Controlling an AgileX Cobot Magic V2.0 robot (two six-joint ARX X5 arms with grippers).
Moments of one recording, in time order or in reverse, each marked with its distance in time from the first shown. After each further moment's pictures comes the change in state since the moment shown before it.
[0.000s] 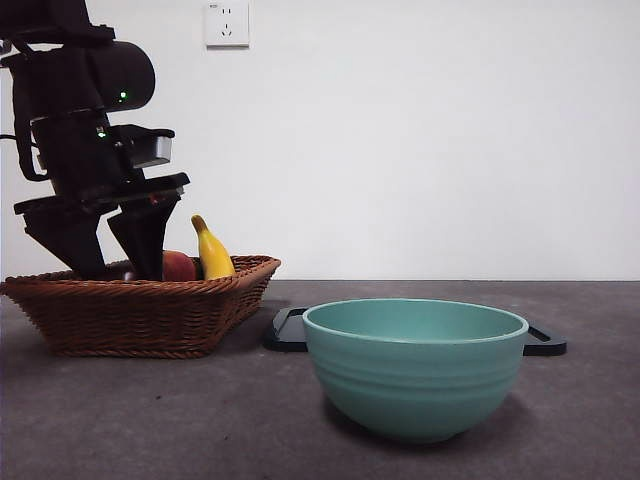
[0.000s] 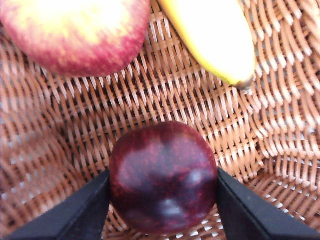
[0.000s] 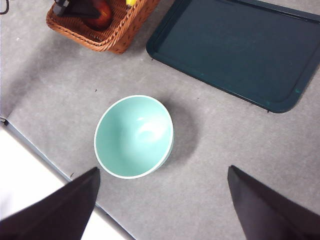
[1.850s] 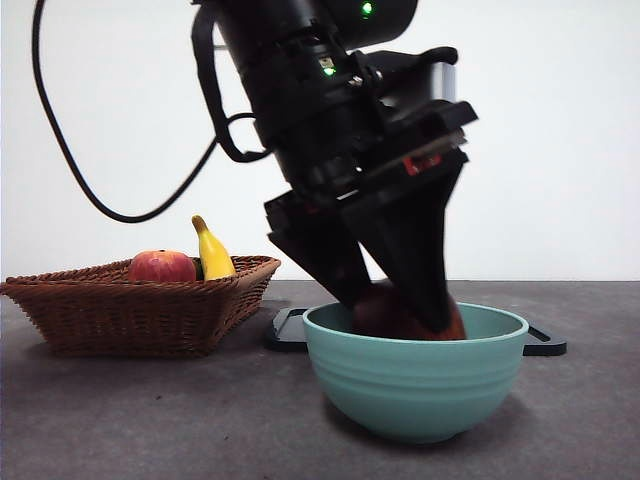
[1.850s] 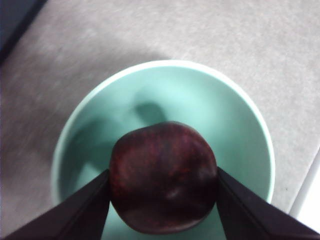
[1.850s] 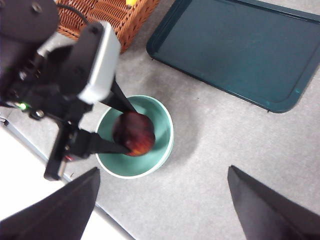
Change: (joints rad) left arm -0.662 0.029 0.001 0.075 0.052 0.018; right arm 0.000 0.000 0.000 0.000 0.000 0.000
